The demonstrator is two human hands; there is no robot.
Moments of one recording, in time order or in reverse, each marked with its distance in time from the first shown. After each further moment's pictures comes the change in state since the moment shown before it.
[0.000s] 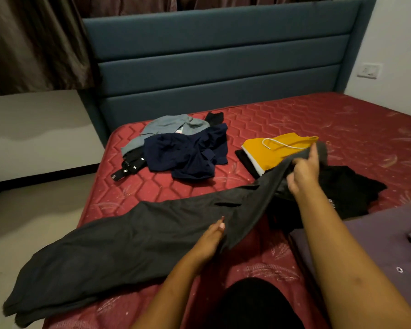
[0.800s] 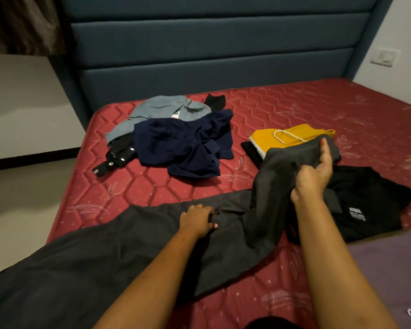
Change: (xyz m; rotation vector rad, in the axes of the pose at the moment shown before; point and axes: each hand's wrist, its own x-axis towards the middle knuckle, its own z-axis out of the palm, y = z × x) left_hand 0.140 -0.039 -0.078 0.958 0.056 0.003; right_hand 0.032 0.076 0.054 -0.032 0.116 -0.191
